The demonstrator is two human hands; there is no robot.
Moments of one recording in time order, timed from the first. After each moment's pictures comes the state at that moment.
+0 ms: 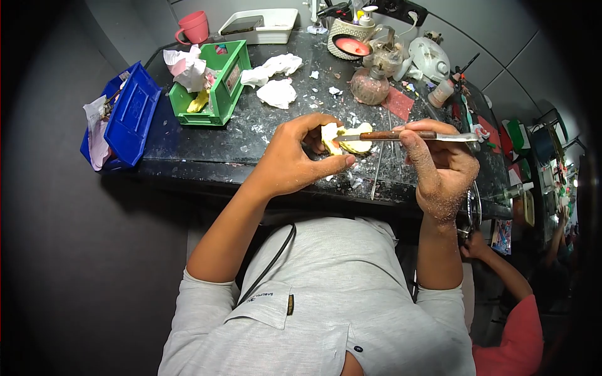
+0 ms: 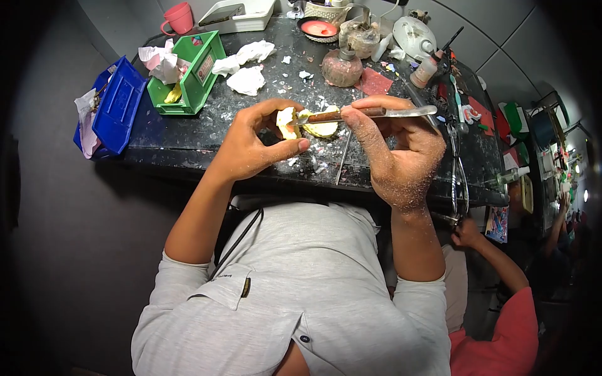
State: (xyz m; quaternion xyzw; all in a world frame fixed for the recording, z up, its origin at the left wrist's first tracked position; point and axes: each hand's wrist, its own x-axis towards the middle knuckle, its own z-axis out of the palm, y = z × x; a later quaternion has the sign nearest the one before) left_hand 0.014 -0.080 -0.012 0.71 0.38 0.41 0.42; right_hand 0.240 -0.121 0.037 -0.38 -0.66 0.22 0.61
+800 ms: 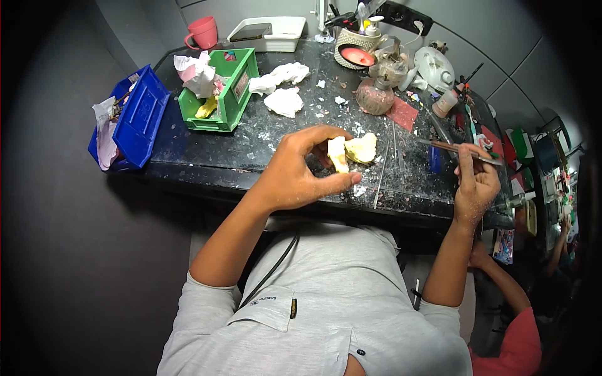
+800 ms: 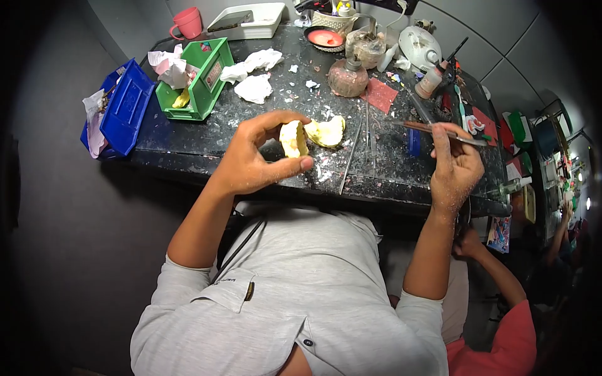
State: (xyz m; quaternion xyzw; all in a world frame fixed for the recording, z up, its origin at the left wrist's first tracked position) left_hand 0.011 -0.090 -0.004 0.72 0.34 0.43 0.43; right_hand 0.332 -0.110 0.007 -0.51 -0.55 0.15 0.65
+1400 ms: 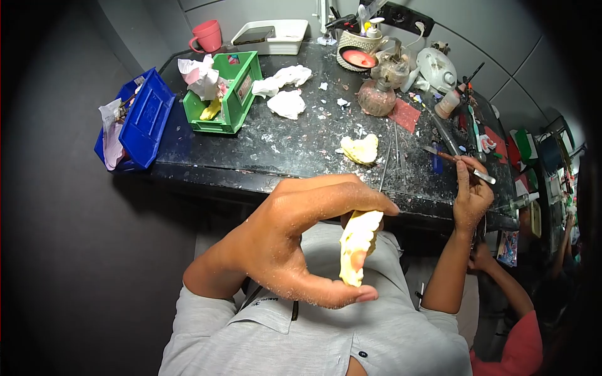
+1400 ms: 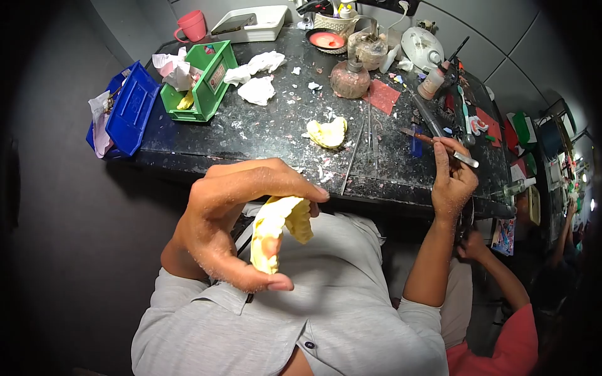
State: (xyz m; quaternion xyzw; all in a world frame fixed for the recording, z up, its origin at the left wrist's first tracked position) left_hand 0.010 -0.155 0.065 0.77 0.14 0.46 0.42; right_hand 0.357 -0.118 -0.028 -0.52 -0.57 0.11 0.62
